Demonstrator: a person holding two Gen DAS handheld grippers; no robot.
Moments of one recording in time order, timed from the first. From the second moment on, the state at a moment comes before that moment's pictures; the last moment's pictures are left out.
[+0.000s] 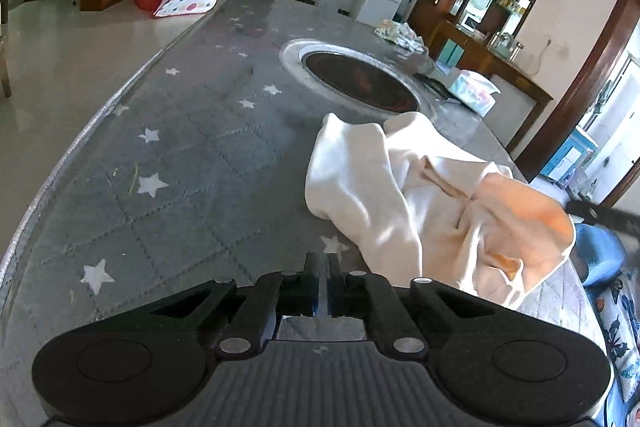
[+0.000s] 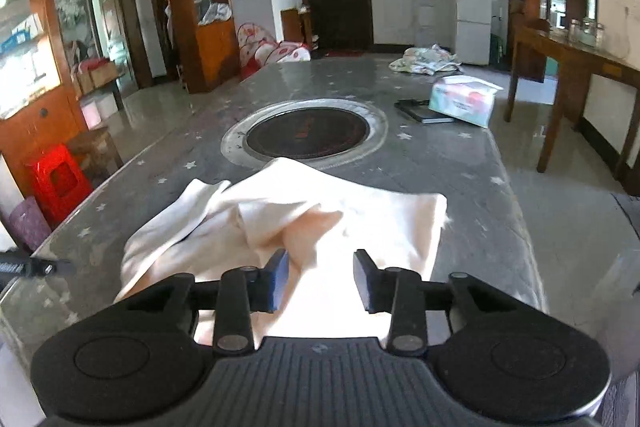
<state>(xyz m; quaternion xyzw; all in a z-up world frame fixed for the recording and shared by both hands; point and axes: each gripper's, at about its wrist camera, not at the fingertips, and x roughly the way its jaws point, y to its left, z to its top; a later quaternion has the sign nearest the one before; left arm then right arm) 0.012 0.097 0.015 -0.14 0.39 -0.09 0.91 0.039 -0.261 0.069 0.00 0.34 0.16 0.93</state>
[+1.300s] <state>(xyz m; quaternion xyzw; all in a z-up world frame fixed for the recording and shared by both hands) 0.083 0.041 -0.017 0.01 0.37 -0.06 0.93 -0.046 -0.321 0.064 -0.01 0.31 0.03 0.95</state>
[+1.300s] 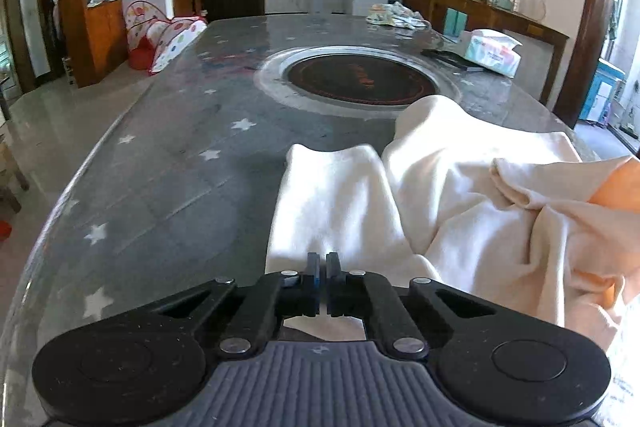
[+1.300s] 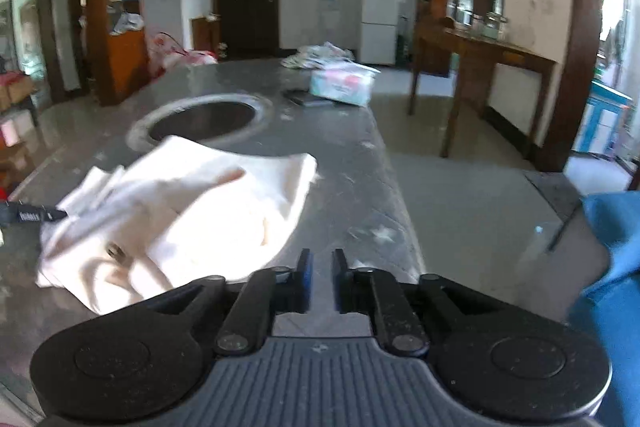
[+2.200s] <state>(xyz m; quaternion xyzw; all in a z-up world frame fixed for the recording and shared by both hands) 0.015 0.084 0.000 -0.01 0.36 -0.06 0.93 -0.045 -0.344 0.045 0.00 0.32 -0.05 0.95</state>
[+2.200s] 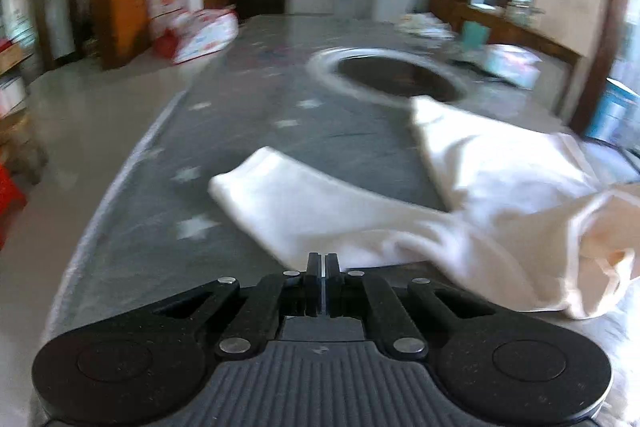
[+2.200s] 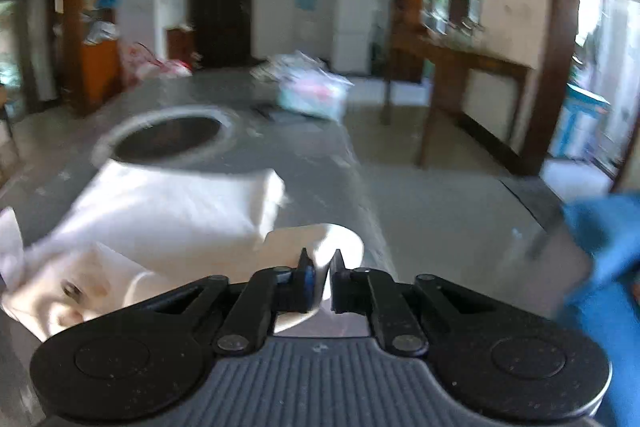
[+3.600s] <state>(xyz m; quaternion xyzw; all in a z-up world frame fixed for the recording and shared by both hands) -0.029 -0.054 0.010 0.13 0.30 -0.34 0.88 -0.092 -0.240 0.038 -0.12 0.31 0.23 0.91</state>
